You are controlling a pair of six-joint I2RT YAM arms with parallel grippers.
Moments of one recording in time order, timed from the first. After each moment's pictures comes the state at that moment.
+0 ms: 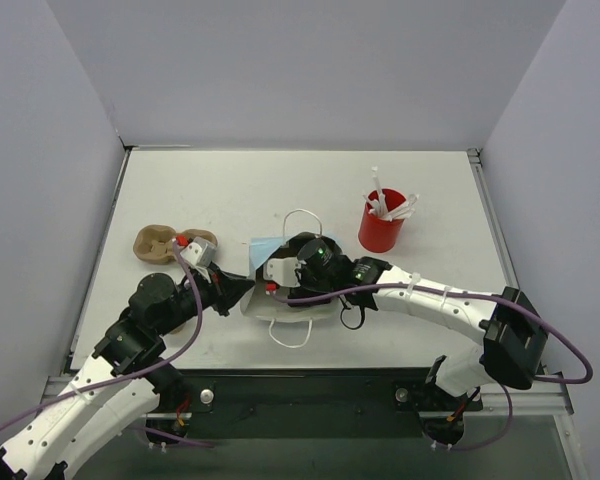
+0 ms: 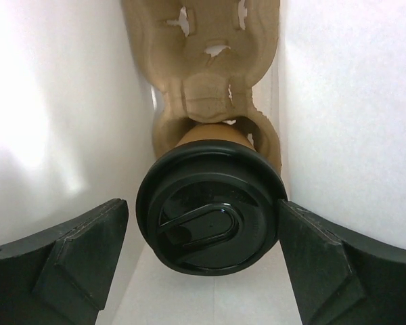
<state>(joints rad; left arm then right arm) -0.67 0.50 0.55 -0.21 0.18 -0.42 0.99 1.44 0.99 -0.34 0.25 -0.81</state>
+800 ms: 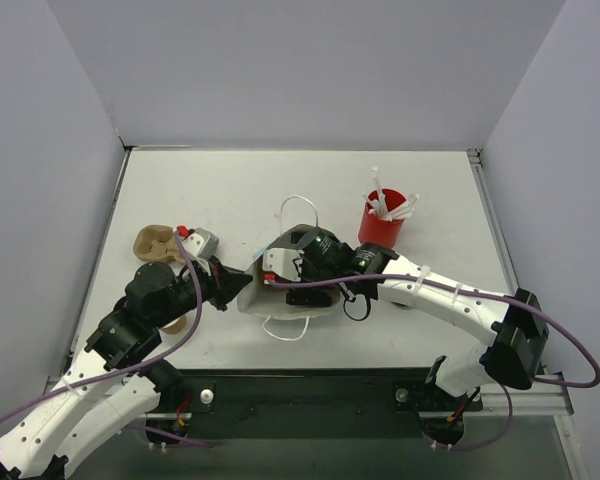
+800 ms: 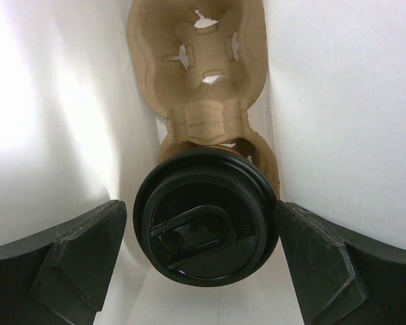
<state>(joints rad) -0.67 0.57 0.69 -0.33 0.18 -0.36 0.99 1.44 1.17 -0.63 0.16 -0.67</state>
